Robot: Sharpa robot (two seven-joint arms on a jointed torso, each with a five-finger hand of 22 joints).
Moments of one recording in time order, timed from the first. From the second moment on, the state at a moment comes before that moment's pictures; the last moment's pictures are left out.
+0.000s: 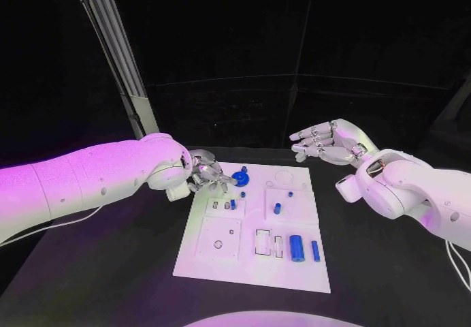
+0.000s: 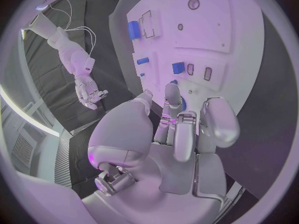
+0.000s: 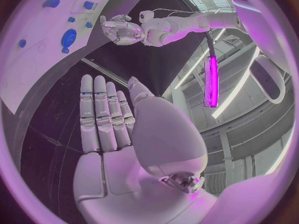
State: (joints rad) left arm 1.33 -0.69 -0.16 1.32 -0.71 0.11 -0.40; left_hand 1.11 0.03 0.07 0.28 0.07 0.92 0.10 0.52 0.19 1.16 0.02 0.96 0.67 1.47 -0.05 1.55 1.31 0.09 1.46 0.05 1.26 1.07; right arm 1.13 -0.90 0.07 1.54 -0.68 -0.32 0.29; right_hand 1.46 0.00 0.08 0.13 0.17 0.94 0.21 0.08 0.07 1.13 0.13 0.17 0.15 1.21 0.08 0.16 0.18 0.17 0.99 0.19 0.45 0.23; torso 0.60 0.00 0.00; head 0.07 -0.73
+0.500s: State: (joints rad) left arm 1.34 -0.58 -0.16 1.25 -0.85 0.24 -0.50; left_hand 1.09 0.05 -0.07 0.29 0.06 0.87 0.07 0.70 0.34 1.21 0.00 1.17 0.90 1.47 -0.06 1.57 1.31 0.08 1.46 0.04 1.34 1.19; right arm 1.13 -0.88 0.07 1.51 -0.58 -0.30 0.30; right_hand 1.45 -0.02 0.09 0.13 0.17 0.96 0.20 0.08 0.07 1.19 0.12 0.14 0.07 1.29 0.06 0.12 0.16 0.17 1.11 0.16 0.41 0.18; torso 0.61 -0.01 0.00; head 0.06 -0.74
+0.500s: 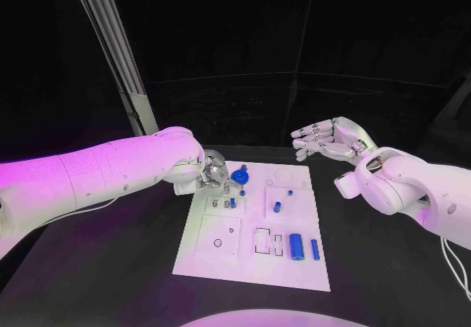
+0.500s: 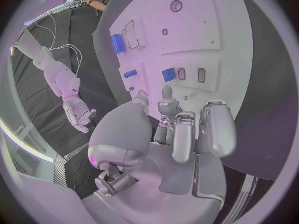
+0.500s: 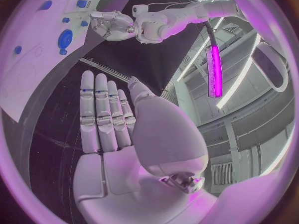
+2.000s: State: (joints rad) left arm 1.33 -0.43 -0.19 1.10 -0.92 0.39 -0.59; left_hand 1.12 0.08 -0.09 0.28 0.06 0.84 0.07 0.72 0.37 1.21 0.00 1.17 0.89 1.47 -0.06 1.57 1.31 0.08 1.46 0.04 1.36 1.21; right arm 1.13 -0.87 0.07 1.49 -0.54 -0.27 0.29; right_hand 1.43 -0.03 0.09 0.13 0.22 0.94 0.21 0.08 0.07 1.19 0.13 0.11 0.07 1.28 0.07 0.09 0.15 0.17 1.12 0.17 0.37 0.15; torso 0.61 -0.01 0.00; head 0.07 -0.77
